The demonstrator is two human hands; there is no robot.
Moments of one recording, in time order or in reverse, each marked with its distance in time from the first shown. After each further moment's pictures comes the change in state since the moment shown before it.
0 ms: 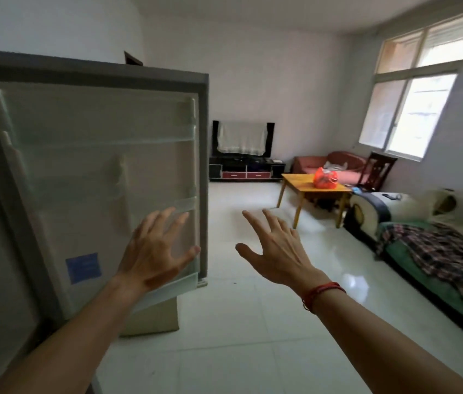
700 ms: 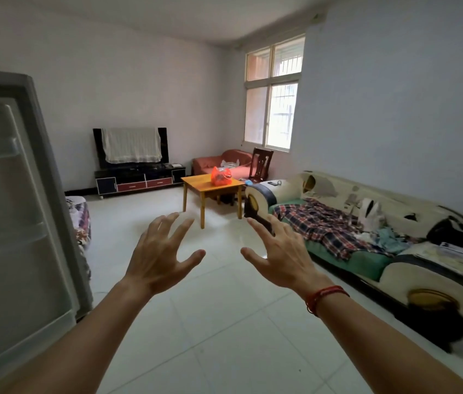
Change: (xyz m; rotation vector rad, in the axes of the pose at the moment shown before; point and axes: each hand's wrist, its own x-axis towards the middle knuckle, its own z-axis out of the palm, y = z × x) left_hand 0.061 0.238 0.066 -0.272 -0.024 0.412; right_hand -0.150 0.187 -0.088 -0.184 0.091 0.420
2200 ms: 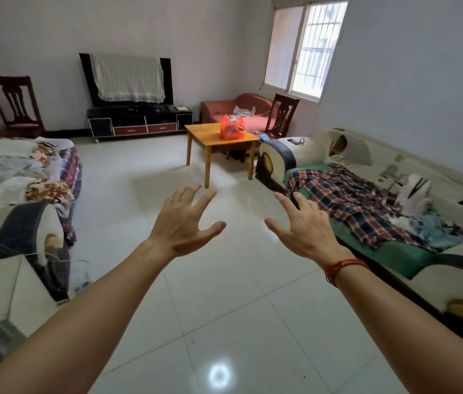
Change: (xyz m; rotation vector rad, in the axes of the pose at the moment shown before) left_hand 0.270 -0.118 0.288 -0.014 -0.166 -0.035; right_hand 0.325 0.158 0.186 -0.017 -0.173 0.112
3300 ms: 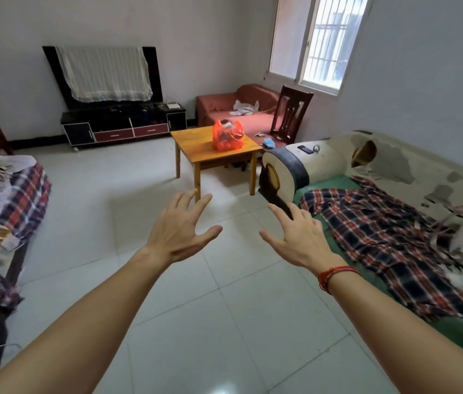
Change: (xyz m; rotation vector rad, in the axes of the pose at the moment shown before) left_hand 0.521 -0.127 0.261 -0.010 -0.092 -0.070; right_hand 0.563 0.188 0.127 0.036 -0.099 -0.015
